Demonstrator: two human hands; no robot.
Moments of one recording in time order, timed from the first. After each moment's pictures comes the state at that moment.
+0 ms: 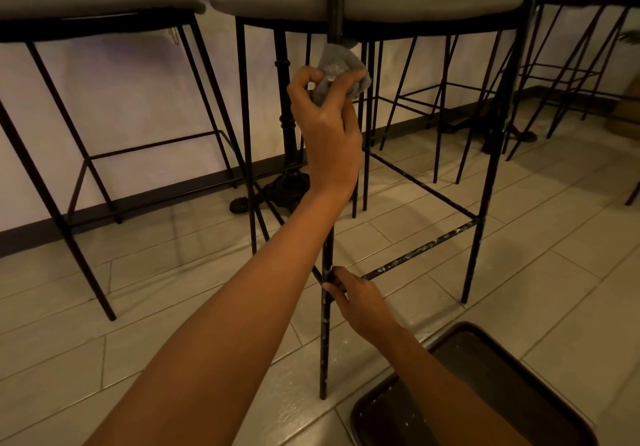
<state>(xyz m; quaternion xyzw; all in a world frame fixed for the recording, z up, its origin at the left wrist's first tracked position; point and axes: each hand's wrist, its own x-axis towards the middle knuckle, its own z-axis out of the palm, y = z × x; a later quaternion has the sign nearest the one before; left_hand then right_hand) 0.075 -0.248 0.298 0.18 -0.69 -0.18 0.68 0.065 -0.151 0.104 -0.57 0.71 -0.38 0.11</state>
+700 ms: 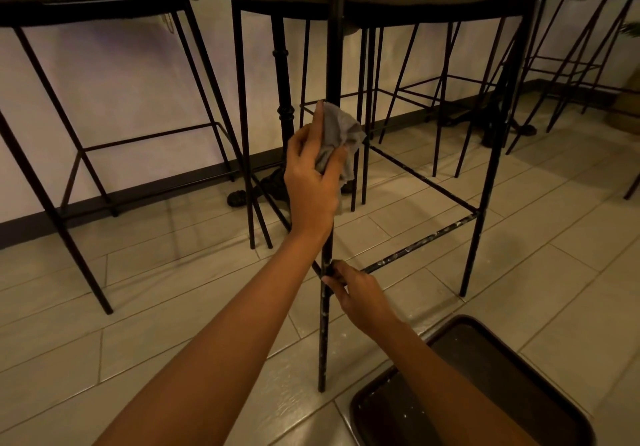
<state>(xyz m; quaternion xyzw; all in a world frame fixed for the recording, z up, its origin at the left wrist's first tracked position) 0.111 -0.236 0.245 0.20 -0.69 -0.32 0.61 0.066 -0.152 0.104 -0.55 0.72 -0.39 0.13</state>
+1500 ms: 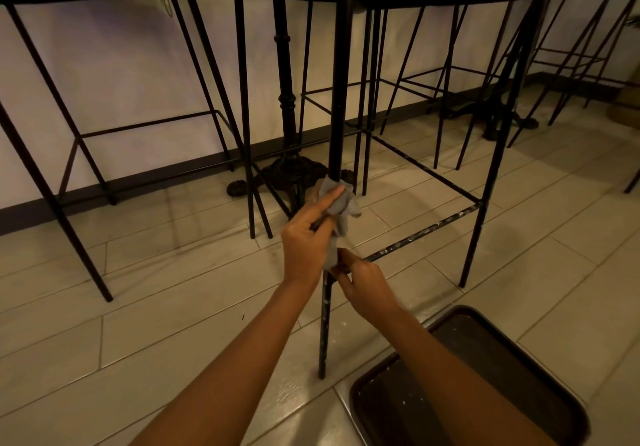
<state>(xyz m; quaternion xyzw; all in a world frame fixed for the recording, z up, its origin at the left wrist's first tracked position) 0.144 -0.221 0.156 0.20 -0.70 -0.41 0.55 0.067 -0.149 0.108 -0.56 0.72 -0.39 0.12</state>
